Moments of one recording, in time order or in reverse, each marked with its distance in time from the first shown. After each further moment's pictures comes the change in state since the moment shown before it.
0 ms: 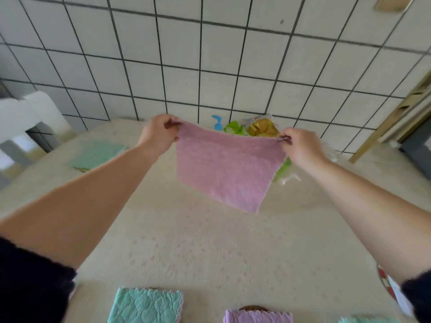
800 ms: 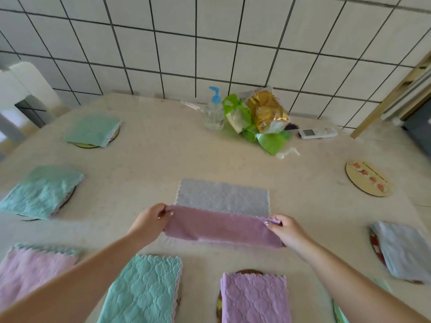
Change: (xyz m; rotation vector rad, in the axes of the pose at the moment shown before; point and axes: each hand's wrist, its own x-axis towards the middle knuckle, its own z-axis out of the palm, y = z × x) left_hand -0.184 -0.167 0.019 0.481 -0.314 -0.279; right_hand -0.202 0.068 0.112 0.455 -0.537 0.499
